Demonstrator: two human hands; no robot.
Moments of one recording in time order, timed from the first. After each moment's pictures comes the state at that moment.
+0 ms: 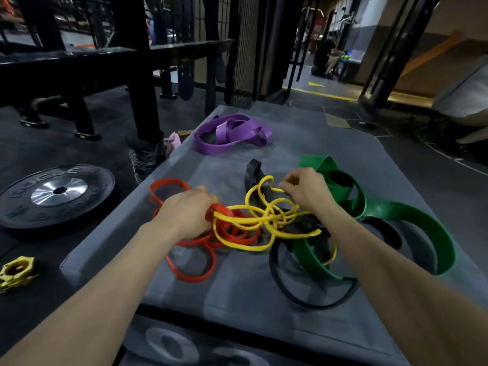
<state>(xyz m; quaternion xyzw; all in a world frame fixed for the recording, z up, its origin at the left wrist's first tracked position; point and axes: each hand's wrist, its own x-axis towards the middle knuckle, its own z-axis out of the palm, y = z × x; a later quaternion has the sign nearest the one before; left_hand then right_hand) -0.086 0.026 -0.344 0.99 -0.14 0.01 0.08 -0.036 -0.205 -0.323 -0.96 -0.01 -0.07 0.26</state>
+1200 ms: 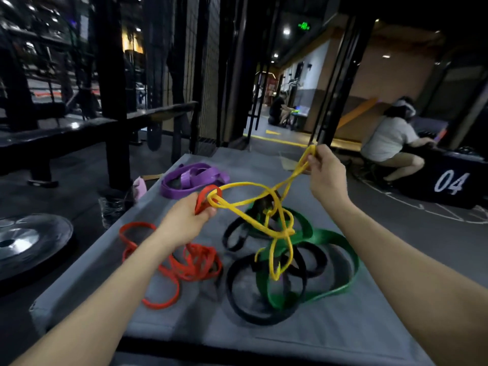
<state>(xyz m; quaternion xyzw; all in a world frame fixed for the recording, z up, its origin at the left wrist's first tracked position) -0.115 -0.025 -0.277 0.86 -0.13 0.13 0.47 -0.109 -0.282 -0.191 -0.86 -0.04 -0.36 0.36</state>
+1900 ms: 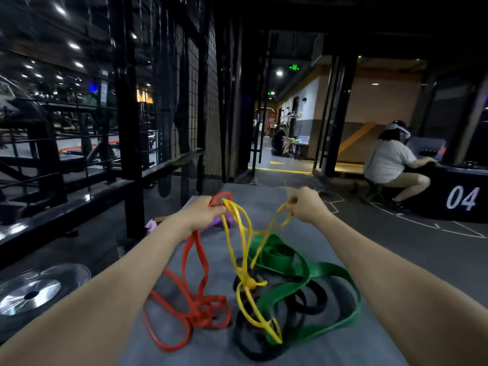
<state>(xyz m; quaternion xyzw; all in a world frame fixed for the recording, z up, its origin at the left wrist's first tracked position) -0.108 -0.035 -0.161 0.87 -0.13 0.05 0.47 -0.101 -0.282 -0.142 -0.97 0.03 -0.15 0.18</state>
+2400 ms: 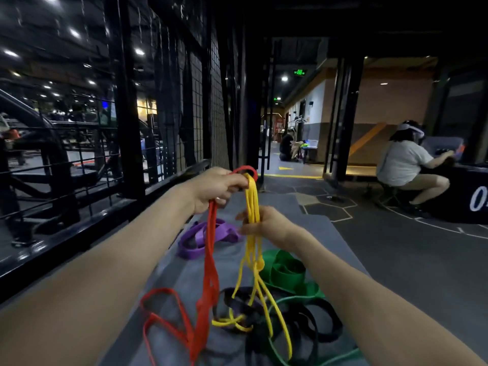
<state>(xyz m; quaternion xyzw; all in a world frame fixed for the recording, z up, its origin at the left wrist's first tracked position) -0.109 -0.059 -0.066 0.77 -0.20 -0.05 0.61 -0.100 -0.213 -0.142 -0.83 -0.19 -0.01 0.53</state>
